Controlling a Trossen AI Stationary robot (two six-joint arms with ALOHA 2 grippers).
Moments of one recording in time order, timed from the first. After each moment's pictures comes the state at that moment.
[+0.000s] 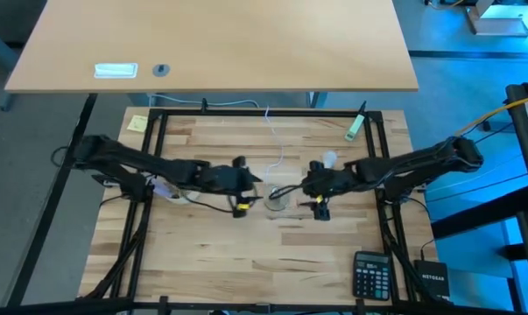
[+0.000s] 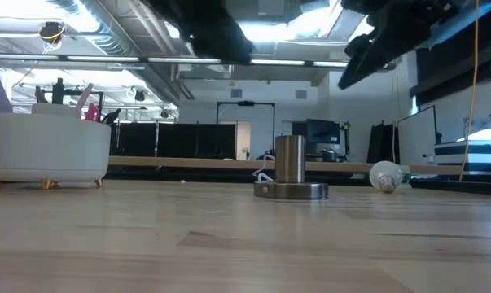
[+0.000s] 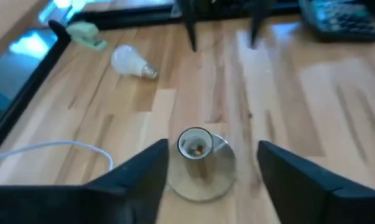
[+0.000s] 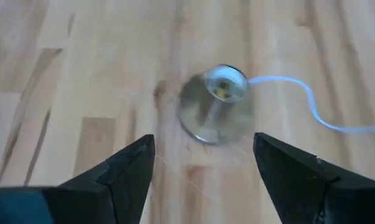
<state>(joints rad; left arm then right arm) -0.13 1.50 1.02 -0.10 -0.25 0.00 0.17 1.25 0.91 -0.49 0.10 0.09</state>
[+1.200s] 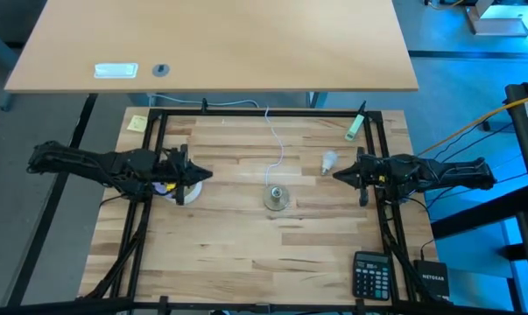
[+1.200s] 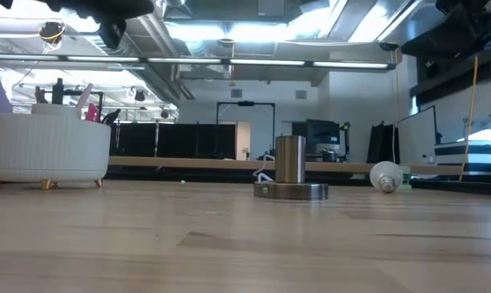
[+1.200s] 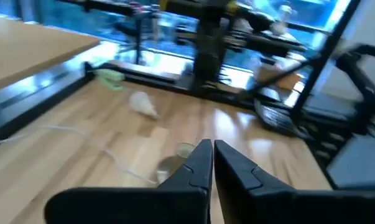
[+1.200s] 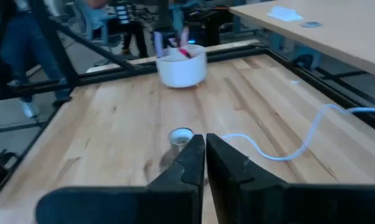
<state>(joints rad) -0.15 0.64 0.52 -0.05 -0.24 -0.24 0.10 0.27 0.37 -0.29 0.15 0.18</state>
